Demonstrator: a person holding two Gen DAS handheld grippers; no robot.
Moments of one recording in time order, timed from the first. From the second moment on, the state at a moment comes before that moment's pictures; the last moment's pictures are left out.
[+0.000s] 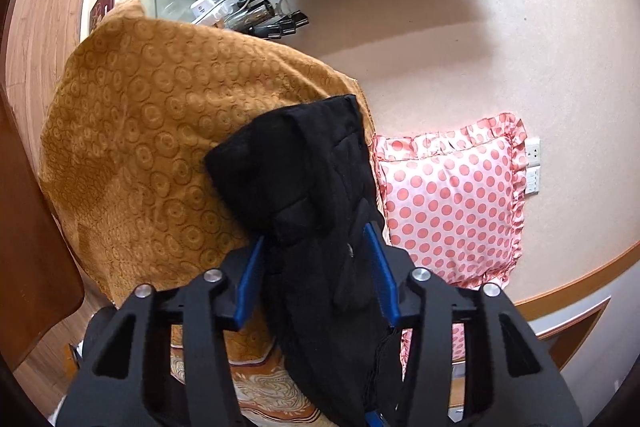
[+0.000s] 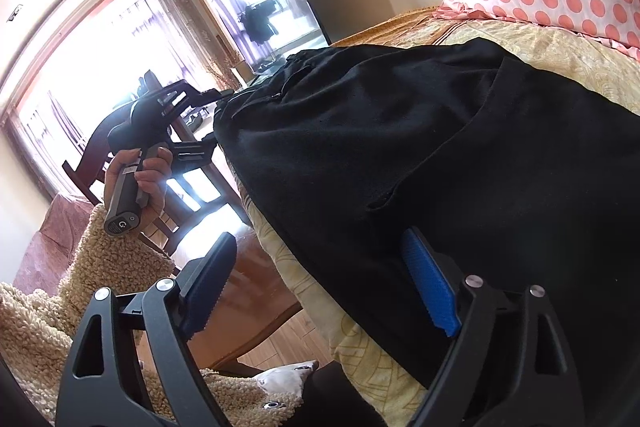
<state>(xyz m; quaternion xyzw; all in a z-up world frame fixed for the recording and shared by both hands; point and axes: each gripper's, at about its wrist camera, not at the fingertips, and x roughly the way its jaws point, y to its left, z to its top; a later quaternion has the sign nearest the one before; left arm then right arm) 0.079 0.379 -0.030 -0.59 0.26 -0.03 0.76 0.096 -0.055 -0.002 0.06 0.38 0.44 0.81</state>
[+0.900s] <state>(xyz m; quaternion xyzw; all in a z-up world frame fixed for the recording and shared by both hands) 0.097 0.350 -0.024 -0.58 0.31 0.00 0.75 0.094 -0.056 -0.003 0.06 0.38 0.44 0.81</state>
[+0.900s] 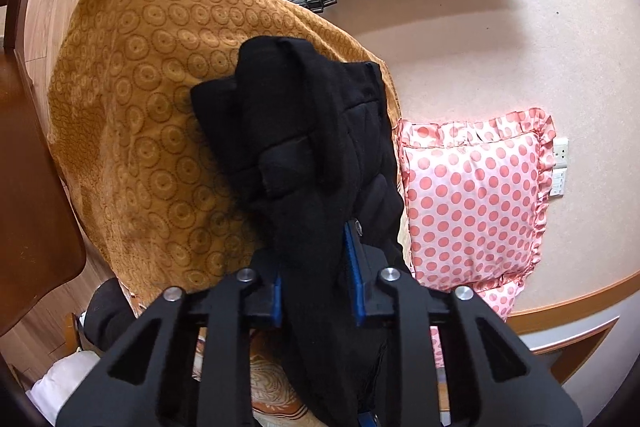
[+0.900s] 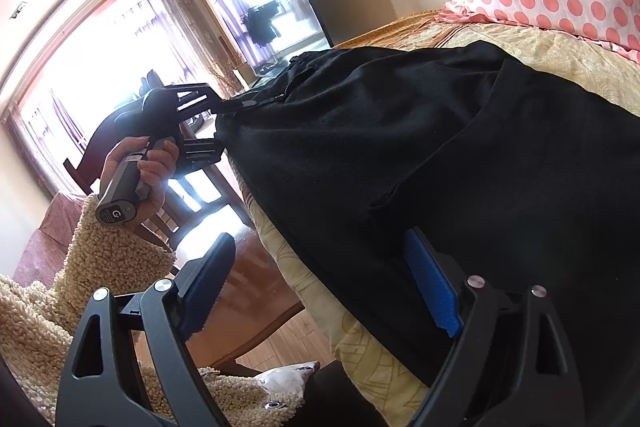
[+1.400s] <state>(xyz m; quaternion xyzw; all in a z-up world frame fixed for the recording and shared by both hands) 0.103 0.236 0.113 -0.32 0.25 -0.07 0.91 0.067 -0.152 0.025 0.12 0.32 0.38 0.86</state>
